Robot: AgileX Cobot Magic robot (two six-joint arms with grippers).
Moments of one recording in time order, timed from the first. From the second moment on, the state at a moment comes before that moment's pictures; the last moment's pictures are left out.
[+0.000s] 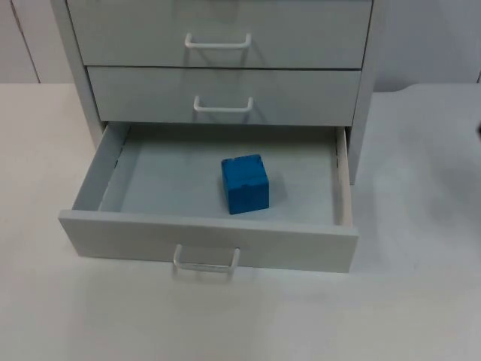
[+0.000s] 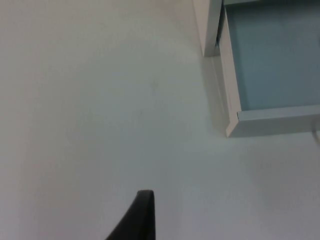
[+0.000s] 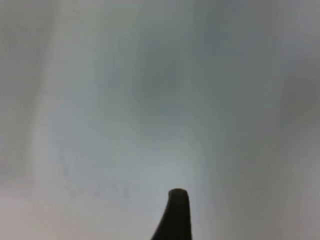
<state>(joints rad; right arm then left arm) 0.10 1.81 -1.12 0.01 0.75 0.07 -0.02 0.66 -0.59 -0.10 0.78 0.15</state>
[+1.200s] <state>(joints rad) 0.01 1.20 -0.88 -0.02 0.82 0.02 -0.02 0.66 -0.59 -0.19 0.75 0.15</state>
